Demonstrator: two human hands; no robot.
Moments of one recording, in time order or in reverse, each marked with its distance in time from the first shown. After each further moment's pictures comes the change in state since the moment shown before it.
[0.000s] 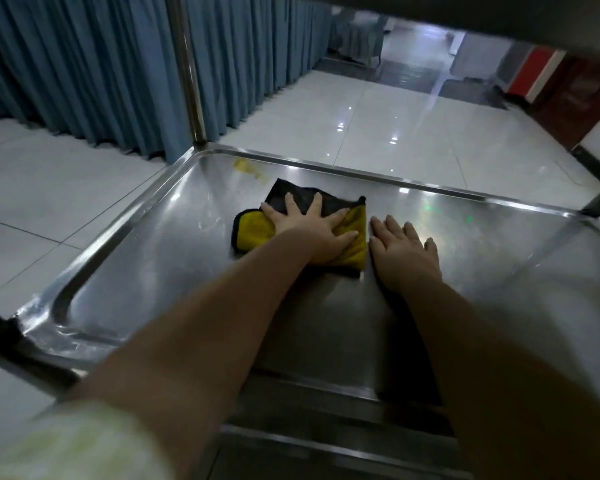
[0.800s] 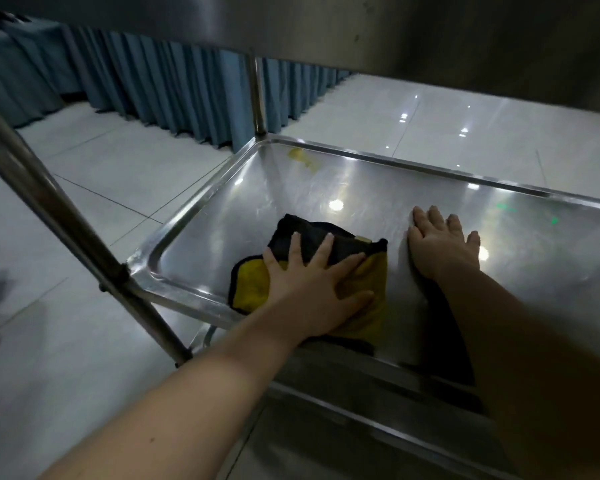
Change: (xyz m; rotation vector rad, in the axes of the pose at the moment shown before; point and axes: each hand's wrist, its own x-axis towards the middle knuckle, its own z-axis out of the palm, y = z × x) left_hand -0.154 -0.013 0.042 -0.054 0.069 -0.095; right_hand -0.009 -0.016 -0.002 -0.003 -0.046 -0.029
